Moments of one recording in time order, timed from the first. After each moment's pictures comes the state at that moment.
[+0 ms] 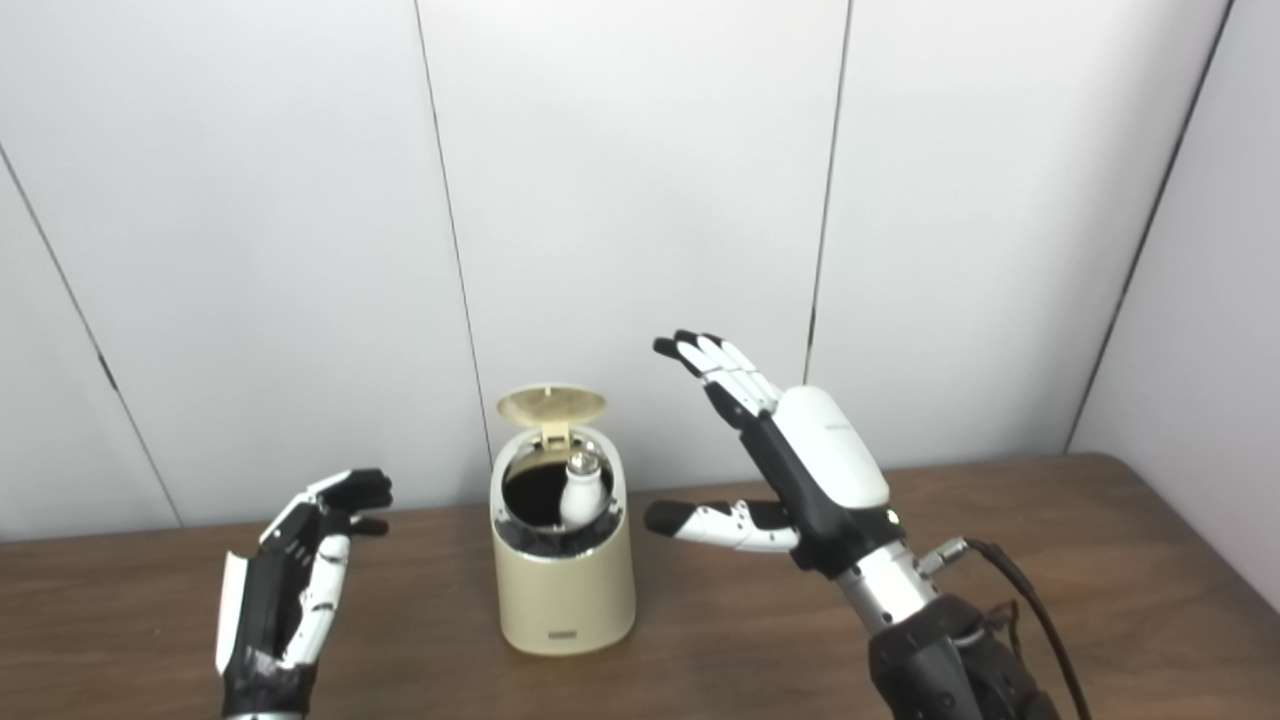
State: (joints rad) left arm -0.33 0.16 -0.20 0.19 0.08 -0.45 0.38; right arm -0.45 -0.31 0.06 -0.37 -0.61 0.00 0.19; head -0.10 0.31
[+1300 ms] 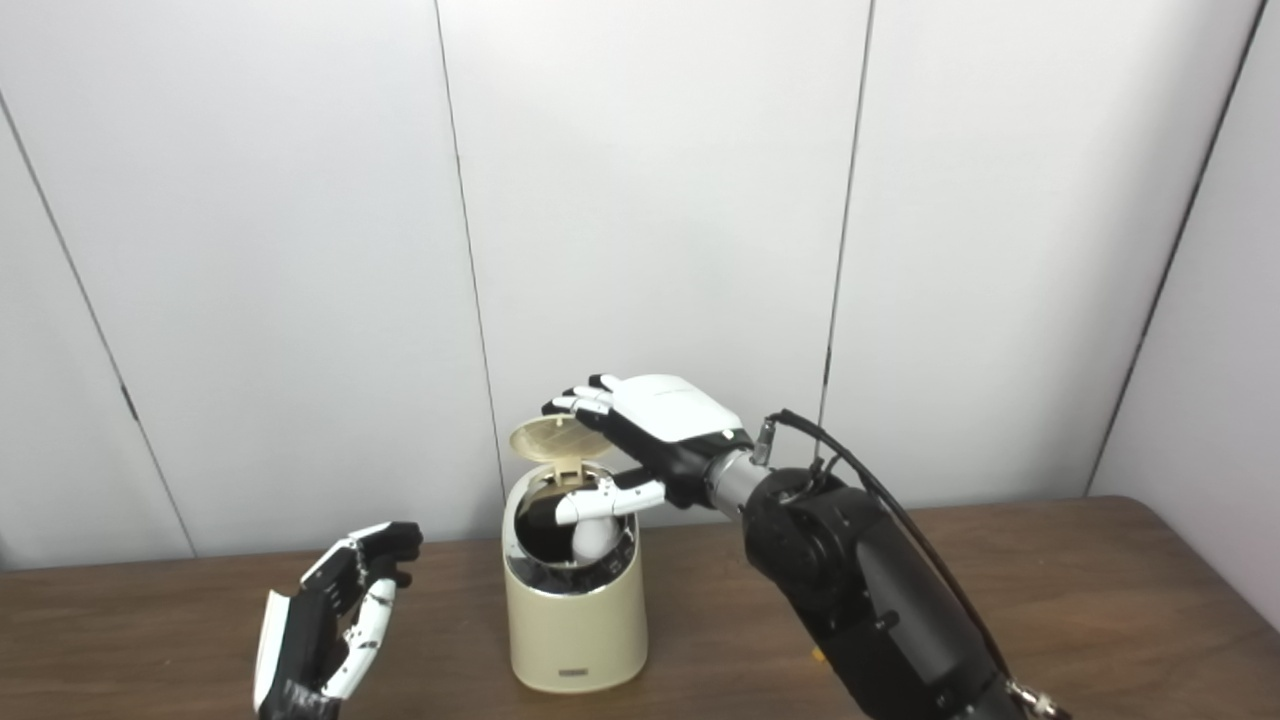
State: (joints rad) left arm -0.36 0.17 -0.22 0.30 0.12 -0.45 0.42; right arm -0.82 -0.34 0.33 0.01 -0.77 0.14 0.47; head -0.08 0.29
